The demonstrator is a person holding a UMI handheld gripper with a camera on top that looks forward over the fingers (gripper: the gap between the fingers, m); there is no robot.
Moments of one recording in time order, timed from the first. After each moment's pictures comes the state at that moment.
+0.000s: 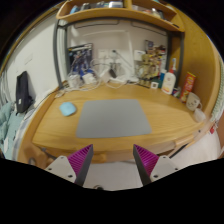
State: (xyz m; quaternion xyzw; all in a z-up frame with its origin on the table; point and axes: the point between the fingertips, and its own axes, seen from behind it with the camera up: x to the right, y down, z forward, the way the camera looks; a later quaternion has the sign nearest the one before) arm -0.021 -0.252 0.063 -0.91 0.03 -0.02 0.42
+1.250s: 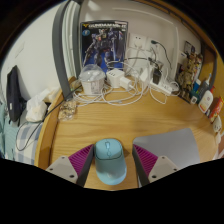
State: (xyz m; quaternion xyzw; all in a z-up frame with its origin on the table) arm 0.175 -0.075 0.217 -0.93 0.02 -0.05 0.35
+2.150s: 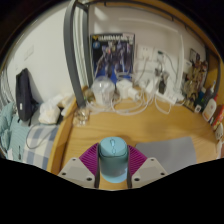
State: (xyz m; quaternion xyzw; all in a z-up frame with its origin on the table) arm 0.155 -0.086 0.266 -0.93 -0.02 0.00 0.38
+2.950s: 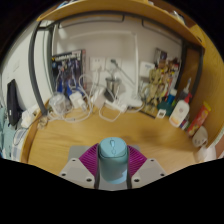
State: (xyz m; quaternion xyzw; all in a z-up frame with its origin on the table) arm 0.393 -0.112 0.337 -0.91 0.01 -0.06 0.41
